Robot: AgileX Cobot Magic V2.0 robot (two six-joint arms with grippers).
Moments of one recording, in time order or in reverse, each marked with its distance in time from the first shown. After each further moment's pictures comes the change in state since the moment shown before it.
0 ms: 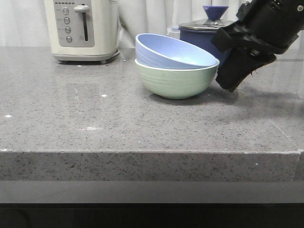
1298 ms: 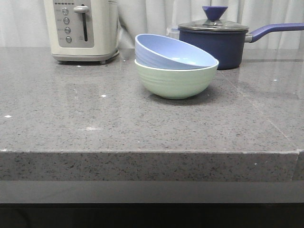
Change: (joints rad) left arm 0.000 0.000 0.004 0.000 -0.062 -0.002; right arm 0.000 -0.860 0.167 -0.356 0.346 0.608
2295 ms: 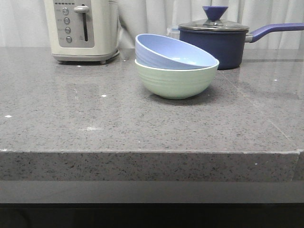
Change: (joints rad) left arm 0.000 0.000 0.000 0.000 -0.030 -0.001; right arm 0.000 -0.084 0.029 -0.005 0.013 0.011
